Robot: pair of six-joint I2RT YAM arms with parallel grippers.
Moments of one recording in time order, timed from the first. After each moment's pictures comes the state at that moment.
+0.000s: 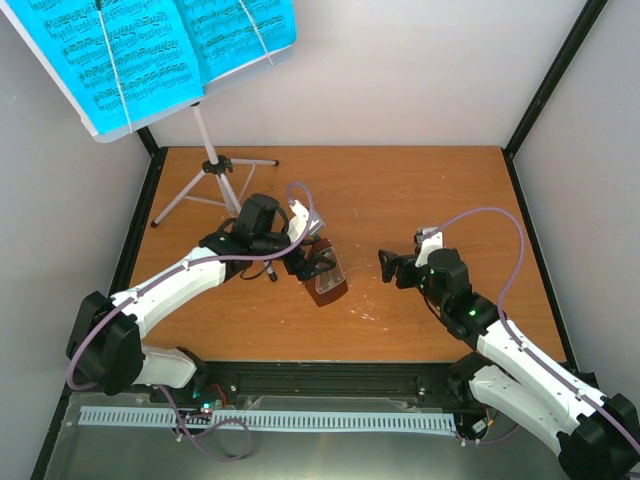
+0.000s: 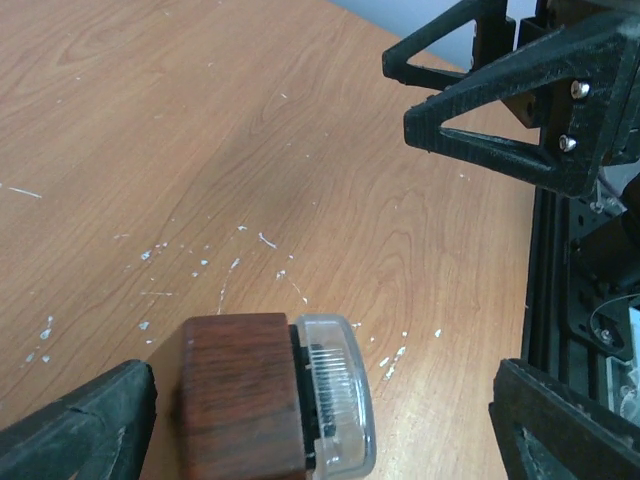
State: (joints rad) left arm -0.60 1.33 0.95 -0.26 0.62 0.10; right arm 0.54 0.77 0.46 -0.10 0.10 0.36
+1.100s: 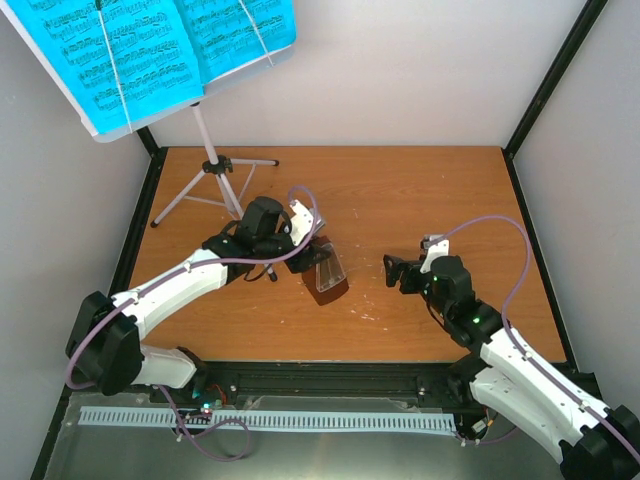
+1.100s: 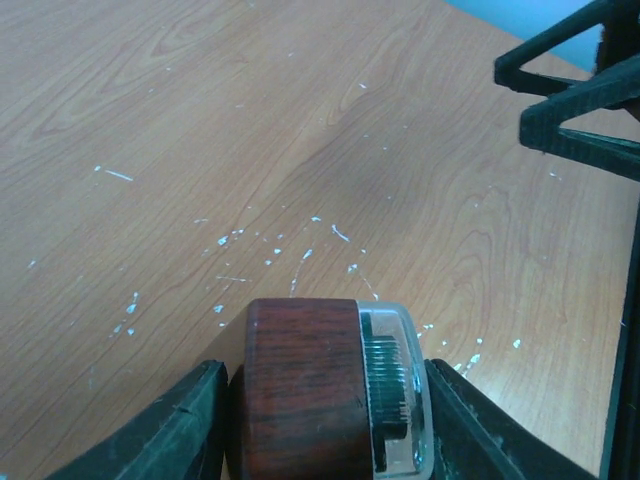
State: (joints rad) left arm -0.64 1.34 0.94 -0.25 0.42 0.11; right arm 0.54 0.71 0.41 -0.15 0.12 0.44
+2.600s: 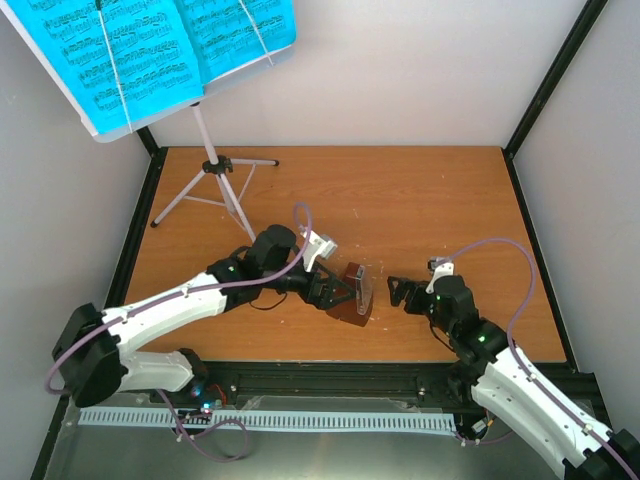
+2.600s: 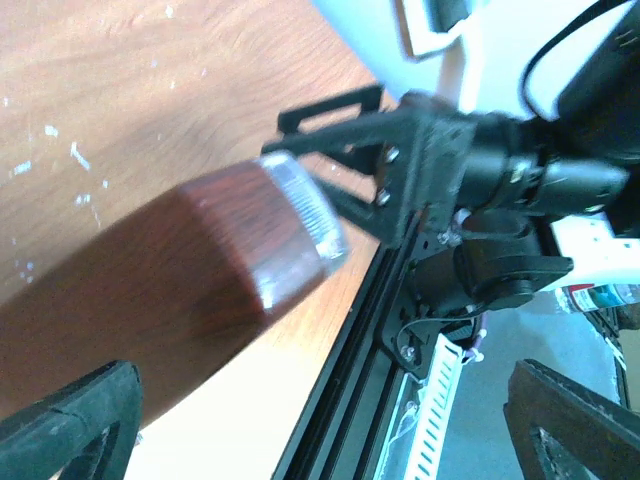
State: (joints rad) left arm -0.86 1.26 0.83 -0.16 0.55 -0.45; right arm 0.53 0.55 0.29 -0.27 0.07 0.60
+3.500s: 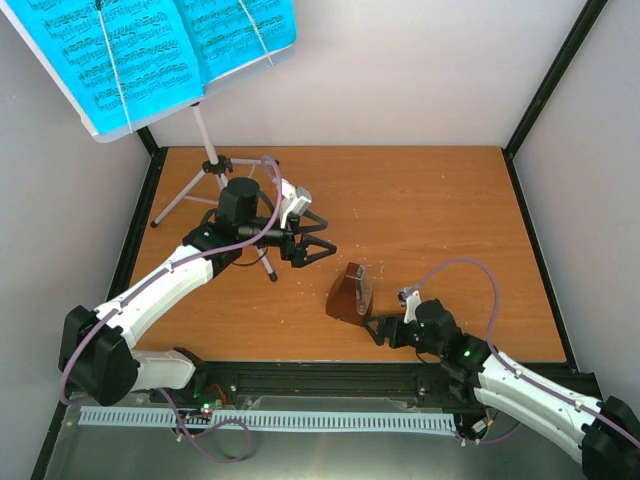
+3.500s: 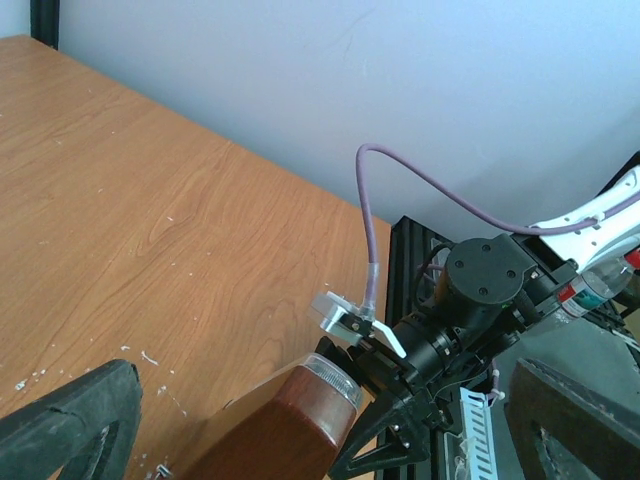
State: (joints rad) left arm -0.54 1.28 1.01 -0.12 0.91 -0.13; right arm 0.76 0.56 0.03 -0.06 -0.16 0.70
